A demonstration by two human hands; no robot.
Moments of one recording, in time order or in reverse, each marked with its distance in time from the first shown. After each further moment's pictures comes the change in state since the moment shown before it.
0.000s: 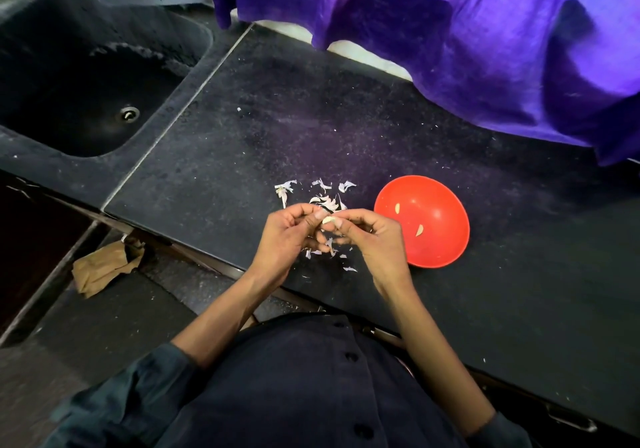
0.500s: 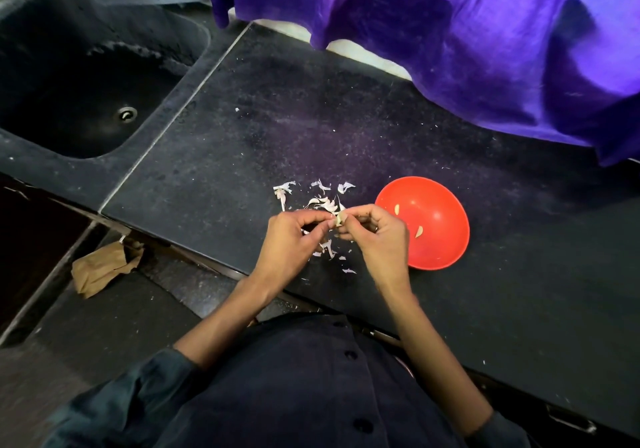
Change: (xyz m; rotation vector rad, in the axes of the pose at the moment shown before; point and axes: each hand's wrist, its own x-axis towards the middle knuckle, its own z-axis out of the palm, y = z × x) left_hand -0.001 0.008 0.006 0.645 0.112 0.268; right_hand 0.007 0.003 -0.001 -0.142 0.177 -0.051
